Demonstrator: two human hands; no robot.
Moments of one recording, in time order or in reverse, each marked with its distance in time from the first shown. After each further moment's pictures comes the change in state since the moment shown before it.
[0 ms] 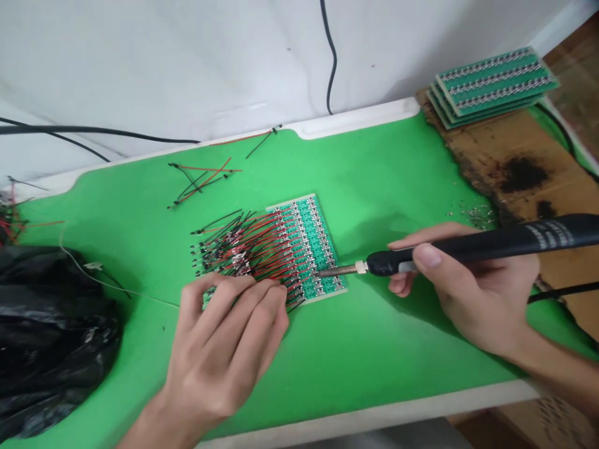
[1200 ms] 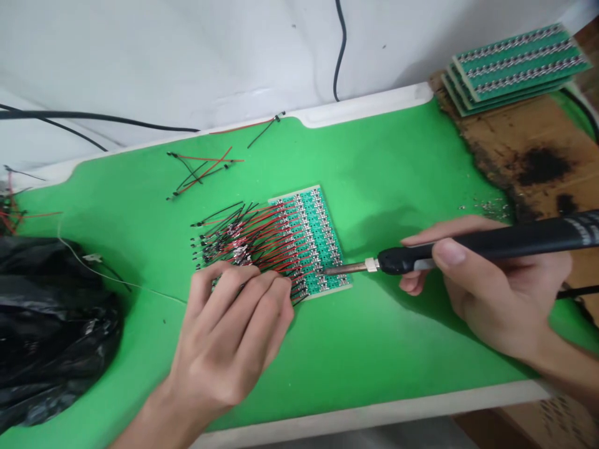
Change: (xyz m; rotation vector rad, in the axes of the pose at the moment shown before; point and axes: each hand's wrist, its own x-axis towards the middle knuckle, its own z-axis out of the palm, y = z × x) left_hand -0.001 0.001 0.004 -0.038 0.002 -0.011; right_hand -0.006 0.010 -0.011 -0.003 -0.066 -0.052
